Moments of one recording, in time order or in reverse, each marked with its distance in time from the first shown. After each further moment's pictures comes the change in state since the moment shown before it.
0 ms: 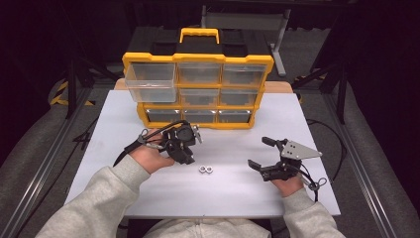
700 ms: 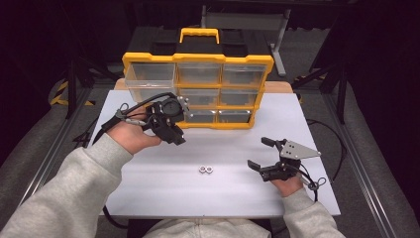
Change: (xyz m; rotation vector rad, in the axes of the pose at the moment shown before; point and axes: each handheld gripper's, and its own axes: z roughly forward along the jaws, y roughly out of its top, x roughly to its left) left arm 0.007 0.002 -0.089 -0.020 0.046 -0.037; right arm 0.000 -0.001 0.002 0.011 0.006 0.002
